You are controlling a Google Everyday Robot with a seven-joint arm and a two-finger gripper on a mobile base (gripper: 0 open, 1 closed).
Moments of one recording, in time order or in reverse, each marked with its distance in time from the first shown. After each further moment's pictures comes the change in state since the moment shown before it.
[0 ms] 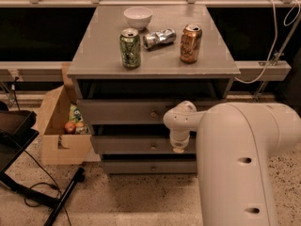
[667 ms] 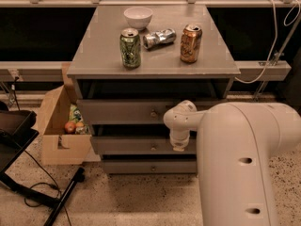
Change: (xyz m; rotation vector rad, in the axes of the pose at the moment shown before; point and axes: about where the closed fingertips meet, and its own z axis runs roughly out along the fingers) arm 0.000 0.000 -0.002 0.000 0.000 0.000
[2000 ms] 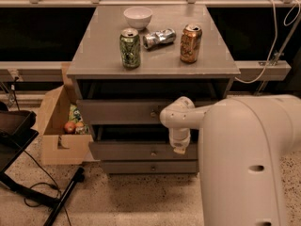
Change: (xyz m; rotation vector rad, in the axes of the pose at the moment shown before) arm 0.007 0.027 -0.034 -0.038 0.068 0.046
